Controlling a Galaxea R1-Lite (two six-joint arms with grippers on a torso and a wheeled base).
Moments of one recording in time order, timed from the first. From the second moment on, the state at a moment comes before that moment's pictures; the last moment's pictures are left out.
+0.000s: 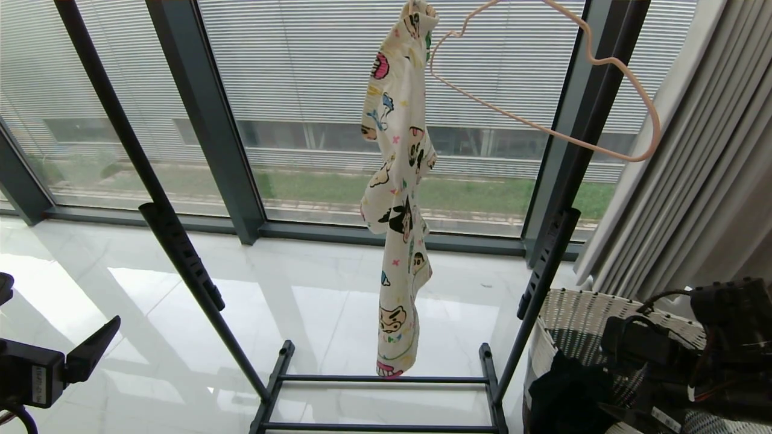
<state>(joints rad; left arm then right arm) 0.18 0.94 -0.30 -0.45 -0.01 0.50 0.36 1.51 -0.44 -0.25 0.01 -0.73</state>
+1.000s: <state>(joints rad) 0.18 0.94 -0.28 -0.44 -0.01 0.50 0.36 1.91 -0.45 -0.64 -0.17 -0.72</state>
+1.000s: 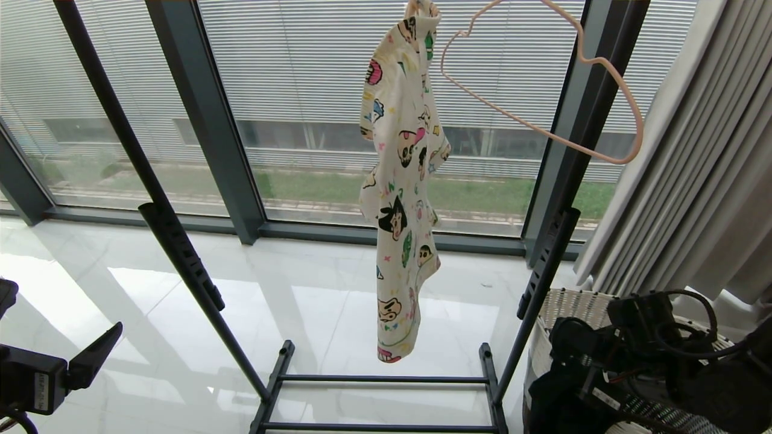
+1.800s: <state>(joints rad) 0.18 0.93 -0.27 -0.44 -0.01 0.55 0.48 1.77 -0.48 -0.60 -0.18 -0.71</state>
